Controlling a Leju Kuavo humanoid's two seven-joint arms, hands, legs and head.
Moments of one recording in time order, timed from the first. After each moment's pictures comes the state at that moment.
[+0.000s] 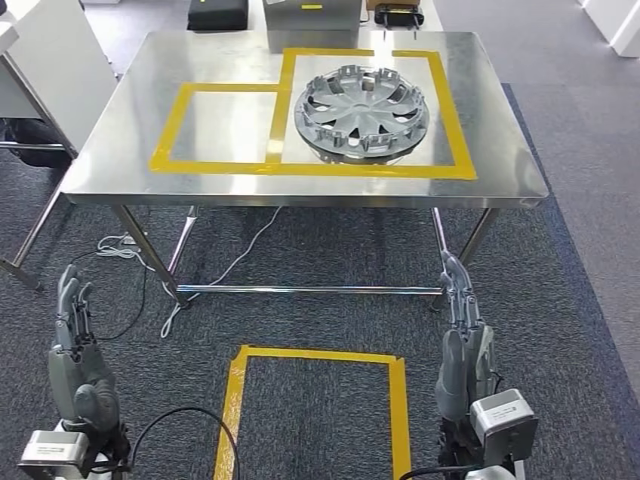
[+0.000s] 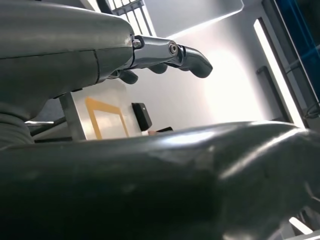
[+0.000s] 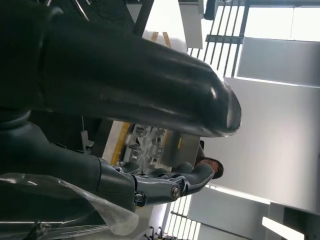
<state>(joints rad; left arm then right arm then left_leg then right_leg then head) 0.15 -0.08 -0.29 -1.77 -0.12 0.27 -0.68 0.23 -0.07 0.31 -1.97 0.17 -0.29 -0.37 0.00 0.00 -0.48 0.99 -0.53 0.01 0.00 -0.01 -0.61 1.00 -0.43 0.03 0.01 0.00</state>
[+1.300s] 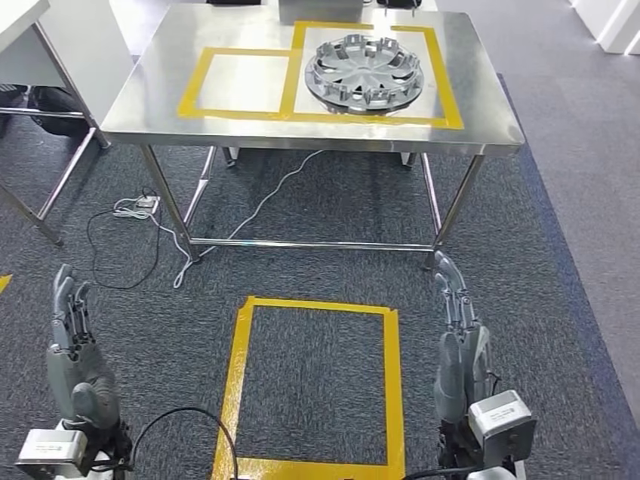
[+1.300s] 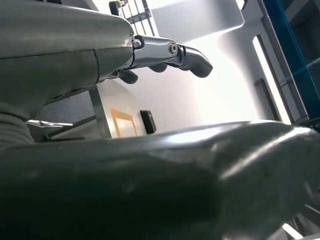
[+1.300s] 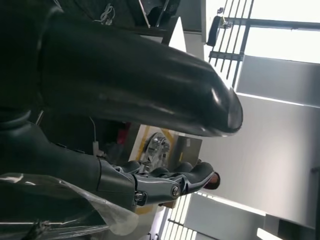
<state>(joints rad) 0.16 -0.08 -0.30 -1.78 -0.10 0.30 -0.68 0.22 -0.07 0.30 -1.97 0.18 -0.27 -0.36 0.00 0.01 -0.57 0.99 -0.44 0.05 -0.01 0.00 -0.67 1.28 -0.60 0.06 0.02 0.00</state>
